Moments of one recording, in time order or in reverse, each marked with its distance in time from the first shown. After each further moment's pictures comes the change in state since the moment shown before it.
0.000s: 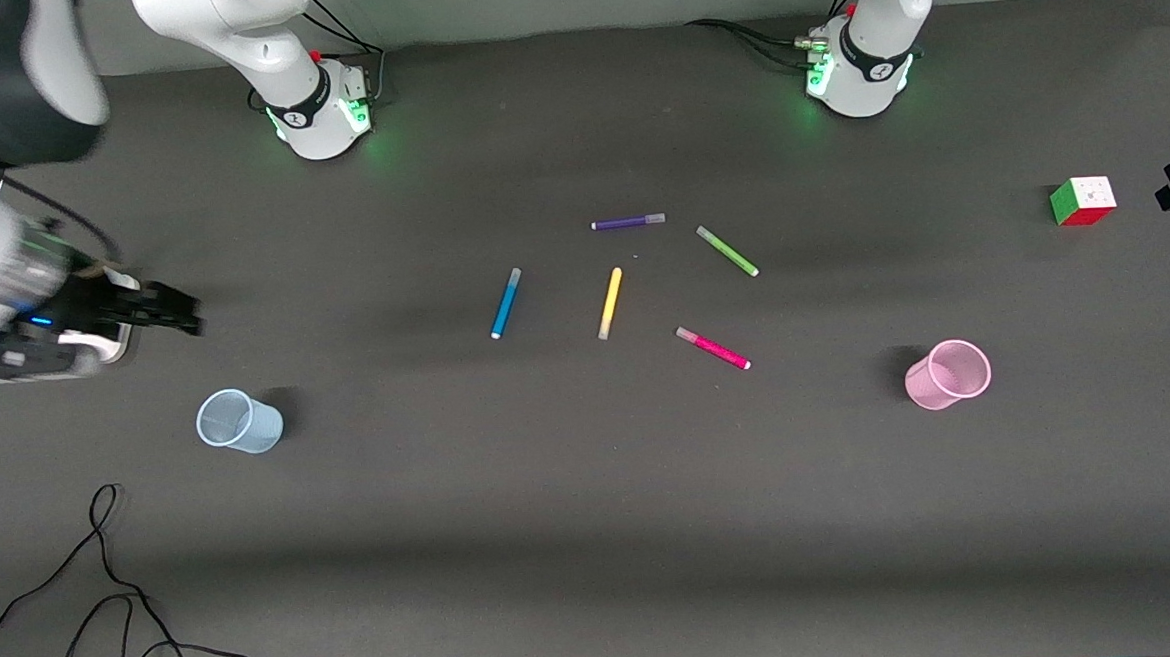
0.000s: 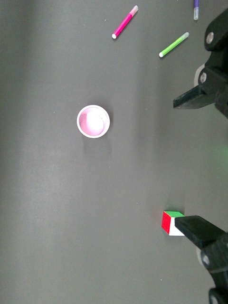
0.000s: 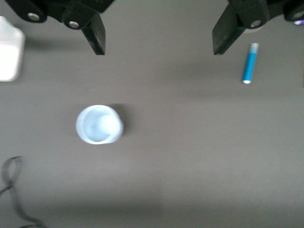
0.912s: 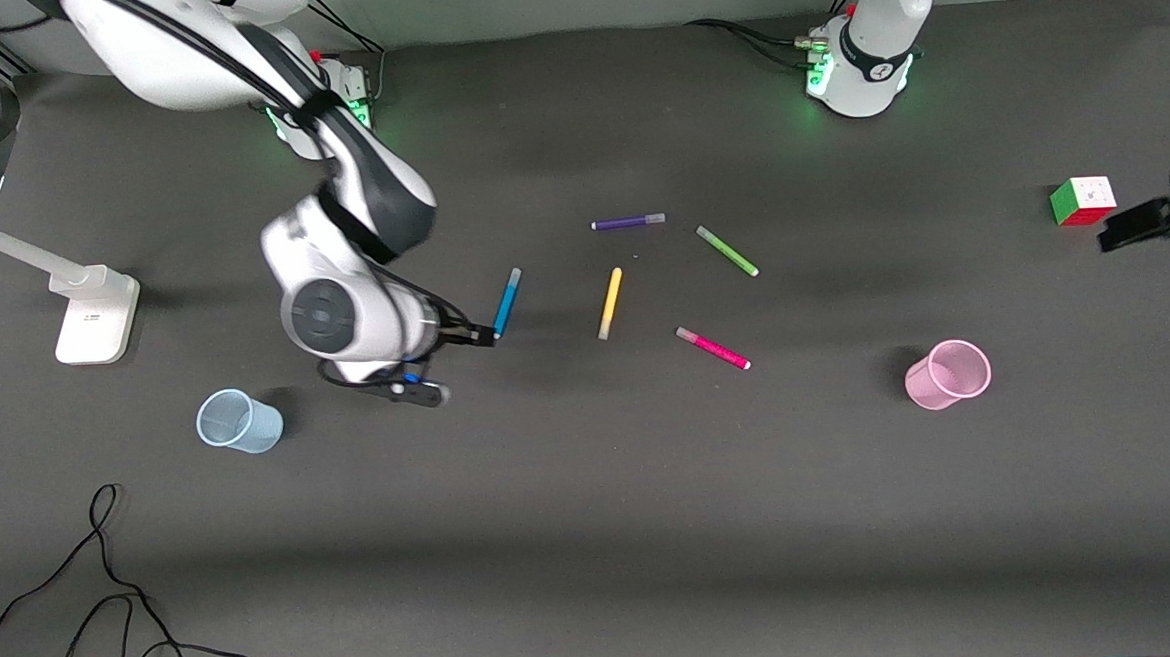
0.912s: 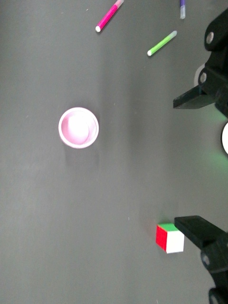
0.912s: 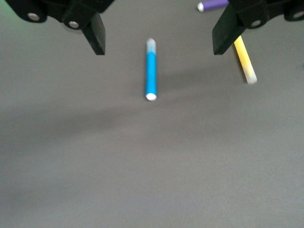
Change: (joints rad) left arm -0.011 0.160 -0.026 -0.001 -0.033 -0.014 0.005; right arm 0.102 0.419 0.304 -0.024 0.077 0.256 0.645
